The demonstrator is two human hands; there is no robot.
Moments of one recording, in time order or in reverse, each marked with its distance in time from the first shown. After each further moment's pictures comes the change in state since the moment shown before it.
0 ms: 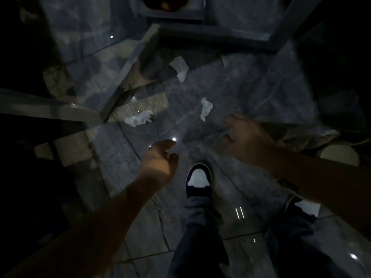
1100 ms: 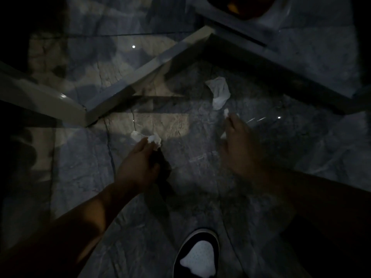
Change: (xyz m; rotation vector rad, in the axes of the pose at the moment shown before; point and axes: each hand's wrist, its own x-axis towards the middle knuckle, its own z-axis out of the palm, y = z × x) left_hand 0.178 -0.145 0.018 0.275 0.104 0.054; right_hand 0.197 0.000 0.104 -0.339 0.107 -0.211
